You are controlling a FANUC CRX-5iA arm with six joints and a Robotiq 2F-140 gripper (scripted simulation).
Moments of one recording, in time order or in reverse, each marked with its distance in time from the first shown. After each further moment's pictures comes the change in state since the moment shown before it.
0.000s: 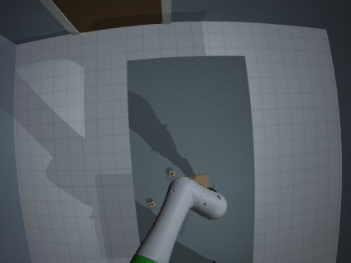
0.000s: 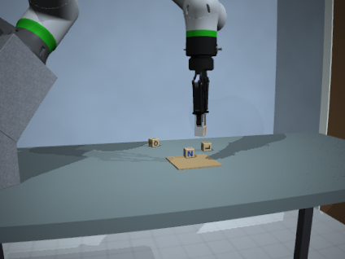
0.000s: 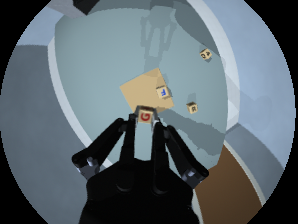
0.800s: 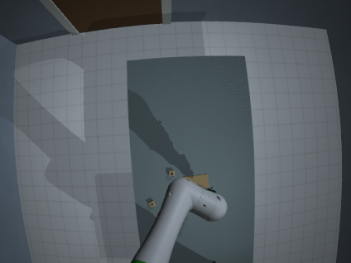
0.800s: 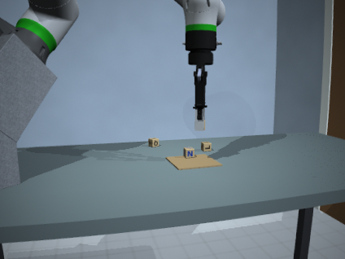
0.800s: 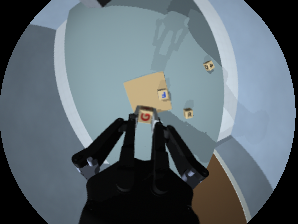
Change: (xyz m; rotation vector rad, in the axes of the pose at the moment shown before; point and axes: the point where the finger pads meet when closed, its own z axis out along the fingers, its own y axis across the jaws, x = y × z) arm 0.002 0.001 -0.017 0.006 0.001 -0.157
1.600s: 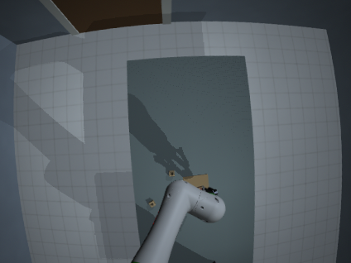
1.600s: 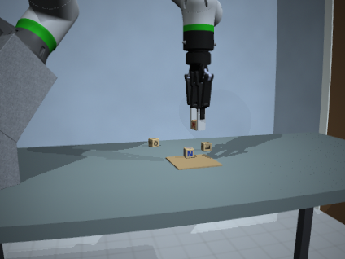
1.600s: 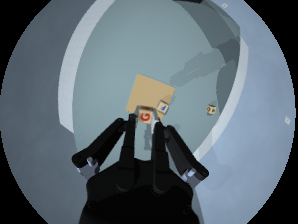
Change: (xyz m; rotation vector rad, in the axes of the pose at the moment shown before) arm 0.007 0.002 0.000 0.006 0.001 -0.637
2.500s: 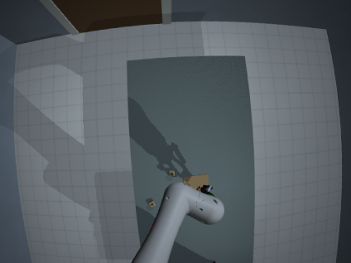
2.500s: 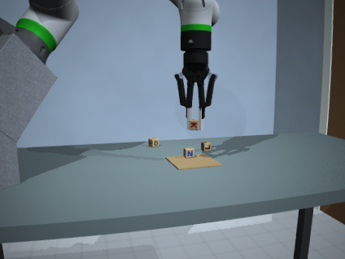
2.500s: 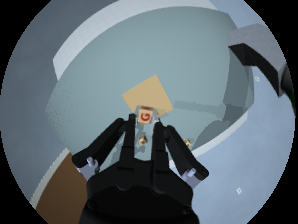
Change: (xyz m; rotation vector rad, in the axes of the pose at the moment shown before) arm 0.005 0.006 0.000 0.000 0.000 -0.700
